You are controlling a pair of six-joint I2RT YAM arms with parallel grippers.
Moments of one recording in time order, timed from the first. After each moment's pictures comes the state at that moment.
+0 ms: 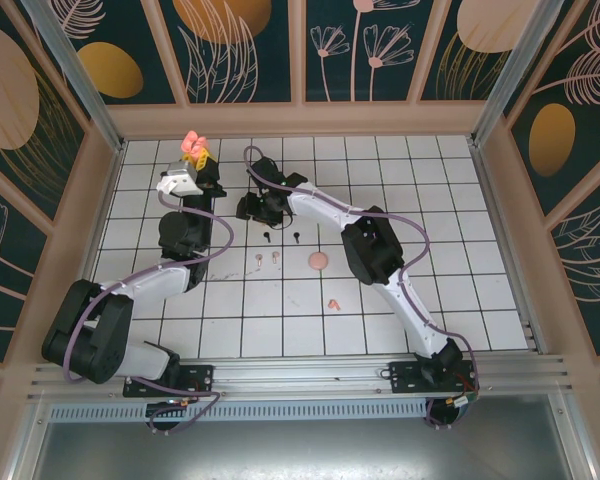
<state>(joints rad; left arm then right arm) -0.40 1.40 0.60 1.25 -0.35 -0.11 0.77 2.51 2.18 -0.66 -0.24 0.78</state>
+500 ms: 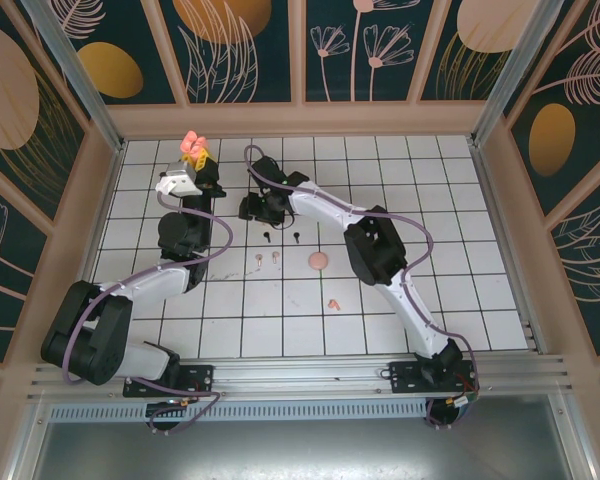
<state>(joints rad) -0.40 1.39 0.59 1.25 -0.35 -0.12 0.77 2.47 2.15 -0.69 -0.21 0.76</state>
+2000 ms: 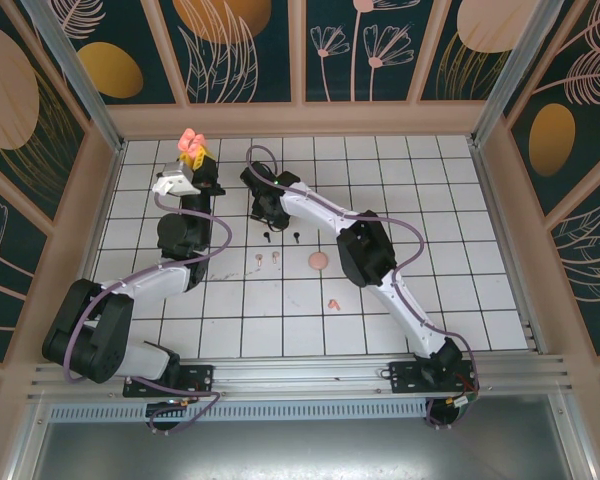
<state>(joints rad) -0.40 1.40 0.60 1.30 -0.36 -0.15 0.80 2.58 2.34 -0.93 0.09 1.04</state>
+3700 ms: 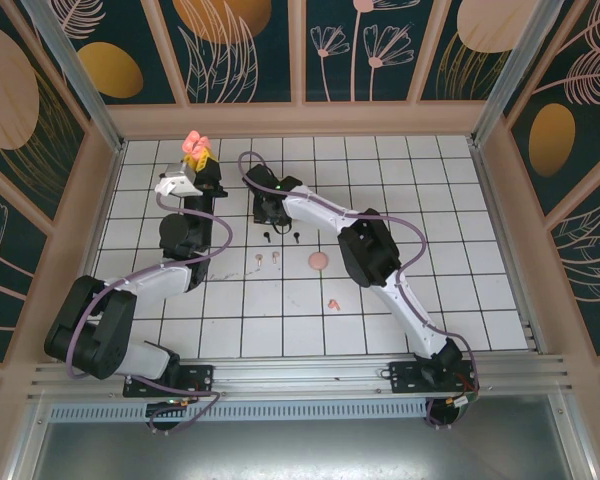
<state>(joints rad) -0.40 1.43 0.59 1.31 -0.32 -0.19 0.80 2.52 2.20 -0.79 0.12 0.75</state>
